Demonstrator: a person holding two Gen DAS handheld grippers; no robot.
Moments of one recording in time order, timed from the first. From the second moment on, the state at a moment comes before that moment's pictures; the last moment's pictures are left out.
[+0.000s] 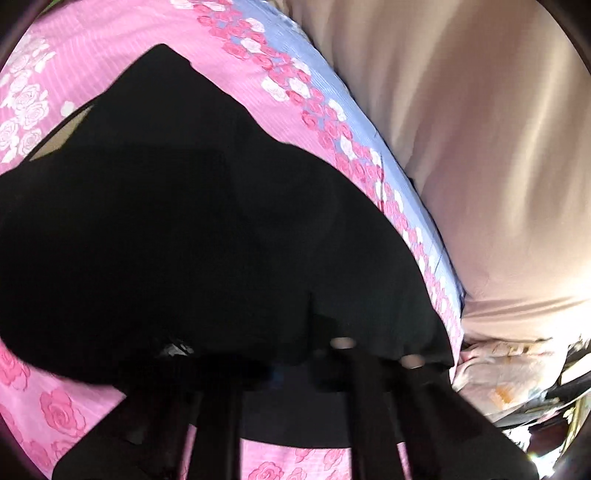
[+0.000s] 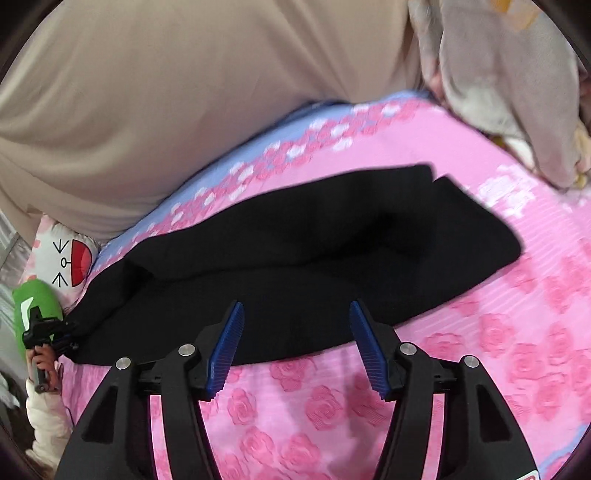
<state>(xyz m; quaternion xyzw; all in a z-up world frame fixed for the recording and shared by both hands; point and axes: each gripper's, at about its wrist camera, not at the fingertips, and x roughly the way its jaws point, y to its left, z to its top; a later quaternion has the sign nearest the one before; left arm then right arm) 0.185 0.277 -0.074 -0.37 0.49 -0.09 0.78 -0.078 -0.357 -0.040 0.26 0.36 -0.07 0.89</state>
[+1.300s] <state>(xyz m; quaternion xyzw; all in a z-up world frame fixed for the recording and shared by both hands) 0.172 0.298 -0.059 -0.26 0.53 -0.04 0.80 -0.065 -0.448 0.023 0.25 0.27 -0.12 0.92</state>
